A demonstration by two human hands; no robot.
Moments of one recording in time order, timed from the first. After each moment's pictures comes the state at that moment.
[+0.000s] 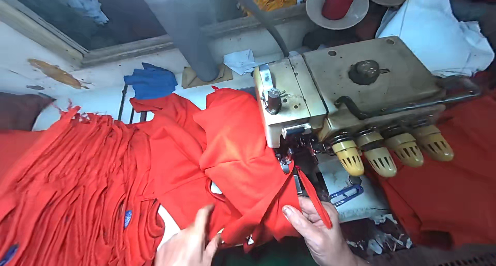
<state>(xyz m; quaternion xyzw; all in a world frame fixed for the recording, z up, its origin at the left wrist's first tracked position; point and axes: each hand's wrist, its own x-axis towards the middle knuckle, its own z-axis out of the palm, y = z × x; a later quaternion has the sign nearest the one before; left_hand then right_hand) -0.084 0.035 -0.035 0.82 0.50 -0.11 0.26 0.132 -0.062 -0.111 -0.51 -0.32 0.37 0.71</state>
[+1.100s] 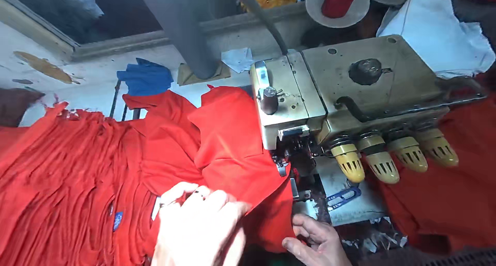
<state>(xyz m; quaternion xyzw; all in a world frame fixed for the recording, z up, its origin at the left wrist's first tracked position) -0.025 0.047 0.007 0.93 0.30 0.15 0.14 0.144 -0.101 -0.119 -0.54 -0.40 0.43 0.60</state>
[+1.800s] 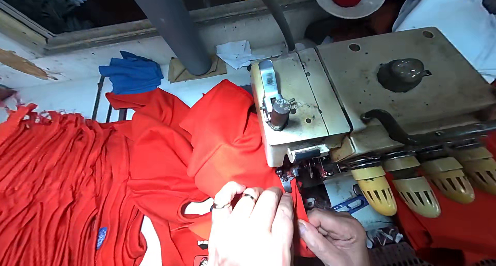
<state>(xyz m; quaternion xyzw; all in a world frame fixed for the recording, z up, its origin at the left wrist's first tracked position) 0.034 0.041 -0.021 0.93 0.30 0.19 0.06 0.166 -0.060 -0.099 -0.54 -0.45 0.31 0.64</state>
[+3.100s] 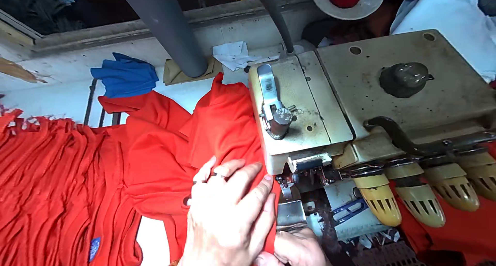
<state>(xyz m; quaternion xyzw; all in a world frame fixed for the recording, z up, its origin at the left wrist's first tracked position) 0.020 0.083 -0.053 0.91 0.28 0.29 0.09 0.133 -0.040 -0.077 -0.53 -0.55 0.32 0.56</state>
